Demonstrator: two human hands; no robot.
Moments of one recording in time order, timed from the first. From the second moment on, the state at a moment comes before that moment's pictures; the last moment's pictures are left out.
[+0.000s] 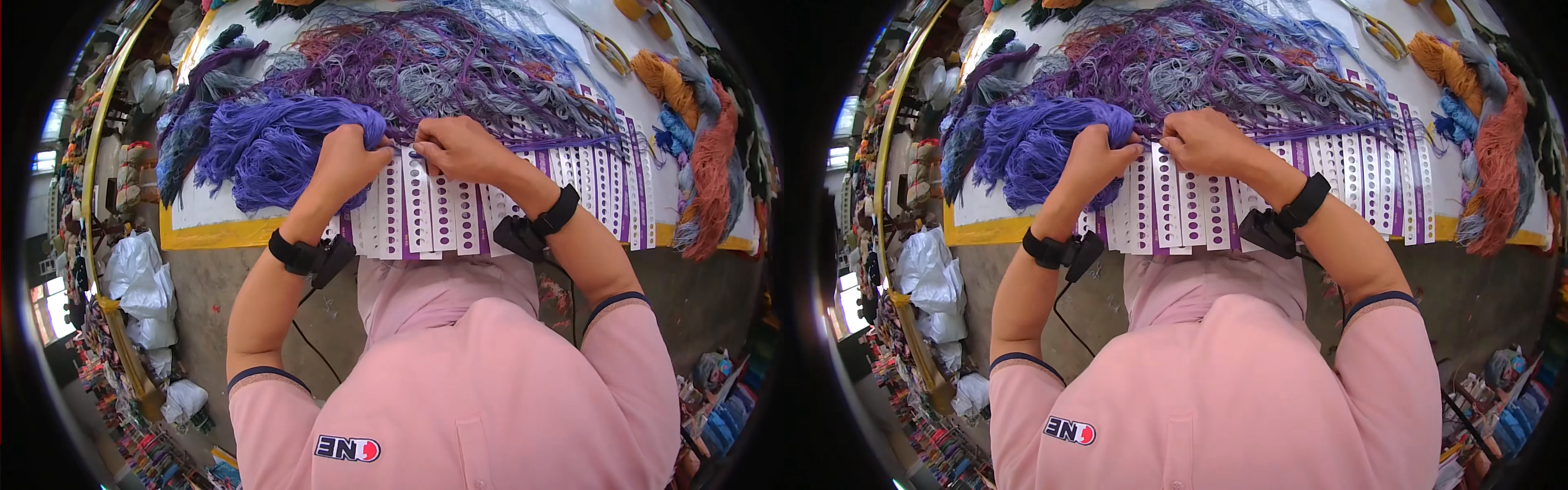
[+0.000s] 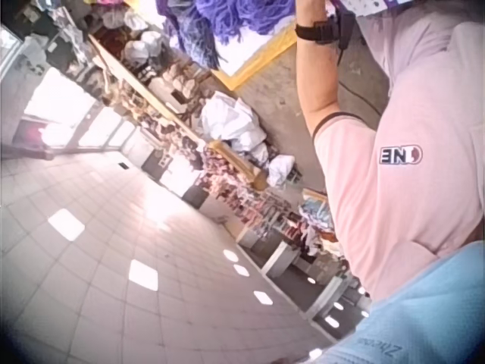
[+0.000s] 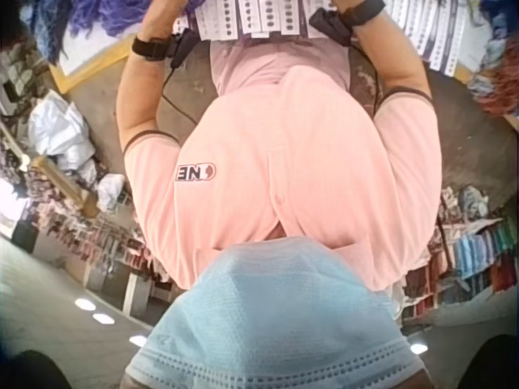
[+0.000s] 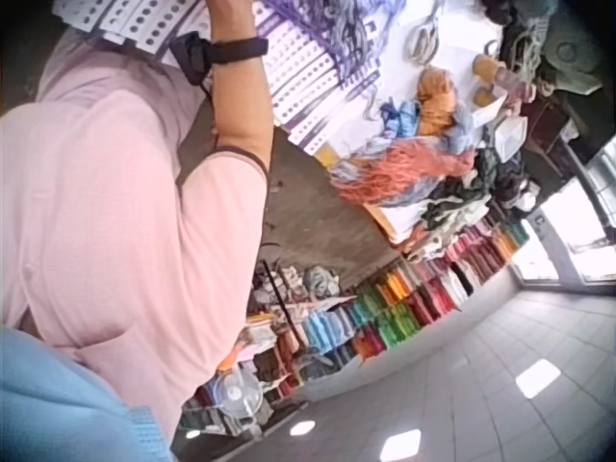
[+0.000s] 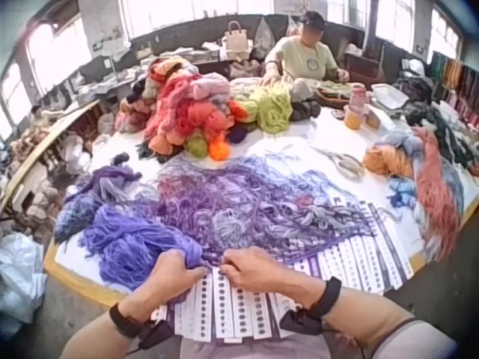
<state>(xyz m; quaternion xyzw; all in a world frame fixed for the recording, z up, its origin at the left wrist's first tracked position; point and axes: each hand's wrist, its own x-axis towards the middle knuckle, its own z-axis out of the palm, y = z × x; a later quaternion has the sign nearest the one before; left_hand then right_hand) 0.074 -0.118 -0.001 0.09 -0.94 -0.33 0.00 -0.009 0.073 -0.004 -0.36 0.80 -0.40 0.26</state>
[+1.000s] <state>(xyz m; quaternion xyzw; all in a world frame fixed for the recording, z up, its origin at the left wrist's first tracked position) 0.084 -0.135 0.004 0.16 -0.34 -0.92 -0.10 -0.022 0.080 -0.006 -0.16 0.66 -0.60 0.42</state>
